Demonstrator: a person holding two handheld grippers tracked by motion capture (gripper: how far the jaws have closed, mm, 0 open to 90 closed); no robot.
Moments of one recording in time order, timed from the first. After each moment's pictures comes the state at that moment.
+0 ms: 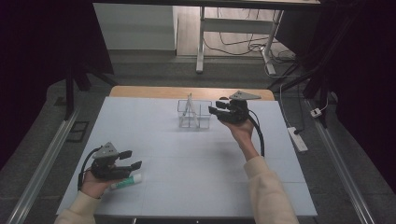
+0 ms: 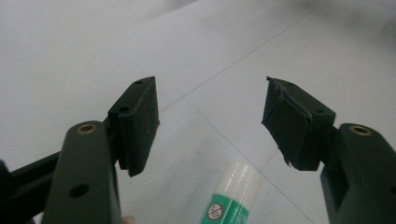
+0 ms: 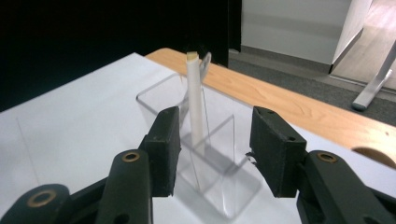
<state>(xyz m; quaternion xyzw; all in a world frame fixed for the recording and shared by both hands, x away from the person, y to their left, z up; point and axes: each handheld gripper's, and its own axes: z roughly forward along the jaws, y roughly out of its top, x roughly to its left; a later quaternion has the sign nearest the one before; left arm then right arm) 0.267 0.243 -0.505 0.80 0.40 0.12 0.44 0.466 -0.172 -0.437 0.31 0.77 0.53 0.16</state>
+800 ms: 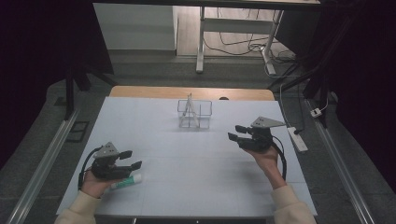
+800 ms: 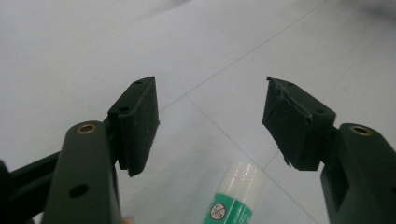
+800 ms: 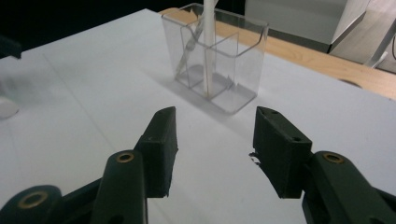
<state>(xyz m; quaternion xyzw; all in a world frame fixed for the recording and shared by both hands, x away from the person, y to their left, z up) 0.269 0.243 -0.506 0.80 0.40 0.12 0.43 0.388 -0.242 -0.454 0.30 0.80 0.50 0.16</state>
